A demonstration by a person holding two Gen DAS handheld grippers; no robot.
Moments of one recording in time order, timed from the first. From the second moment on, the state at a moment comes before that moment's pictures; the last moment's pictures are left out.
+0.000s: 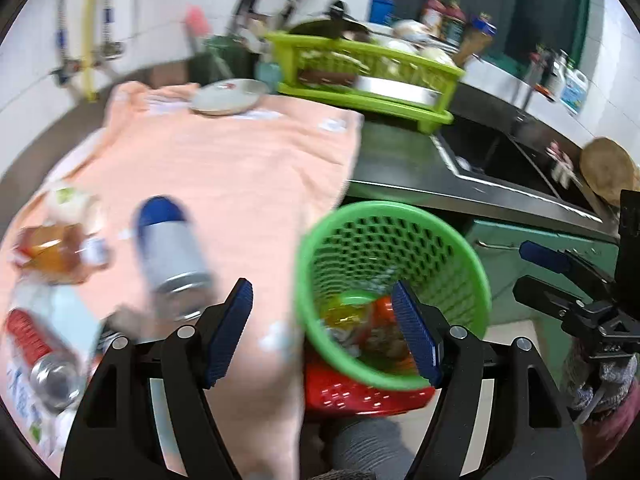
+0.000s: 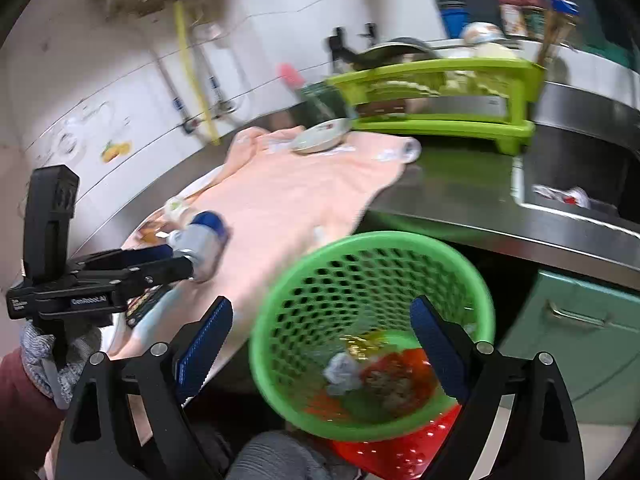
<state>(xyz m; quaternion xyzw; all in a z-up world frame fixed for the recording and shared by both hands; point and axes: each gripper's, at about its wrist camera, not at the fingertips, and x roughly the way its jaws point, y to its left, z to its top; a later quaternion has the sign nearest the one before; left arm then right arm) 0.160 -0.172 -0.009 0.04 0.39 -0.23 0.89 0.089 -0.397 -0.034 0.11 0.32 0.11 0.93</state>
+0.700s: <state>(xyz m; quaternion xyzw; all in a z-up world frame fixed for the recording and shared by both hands) 0.064 0.022 -0.032 -0.03 0.41 -0.07 0.91 0.121 -0.228 -0.034 0.05 0.35 0.25 0.90</state>
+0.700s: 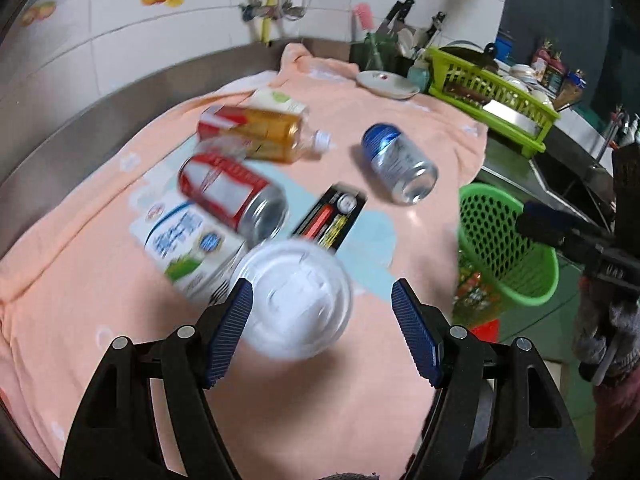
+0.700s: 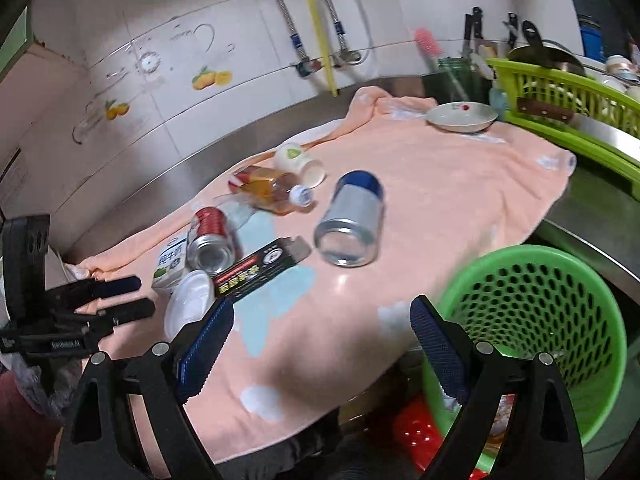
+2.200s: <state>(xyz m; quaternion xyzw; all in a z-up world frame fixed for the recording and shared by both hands) 0.095 0.033 -0.090 -0.06 0.48 -0.07 0.87 0.117 -0.187 -0.059 0.03 0.38 0.30 0.87</state>
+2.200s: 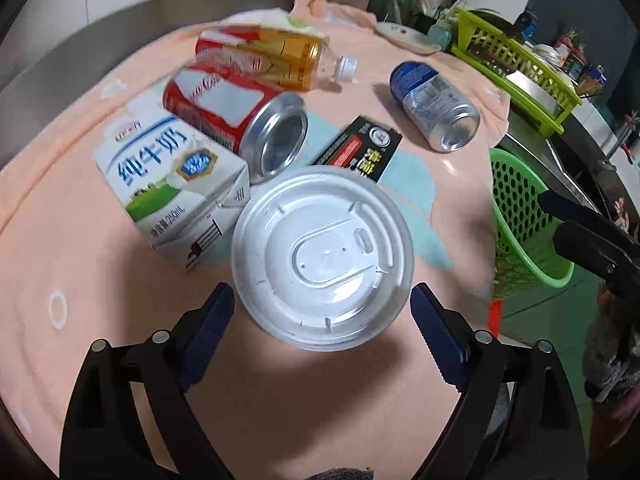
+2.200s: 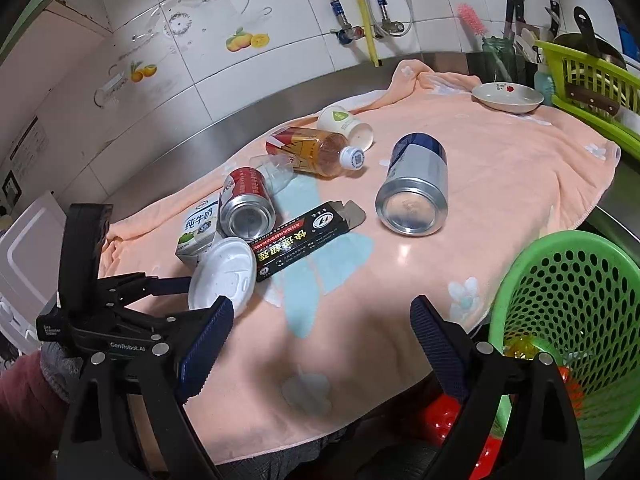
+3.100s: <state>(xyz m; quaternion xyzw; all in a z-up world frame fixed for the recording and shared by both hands) 0.091 0.021 -0.093 -0.01 0.46 -0.07 0.89 0.122 -0.173 -0.063 0.03 0.39 0.30 0.87</state>
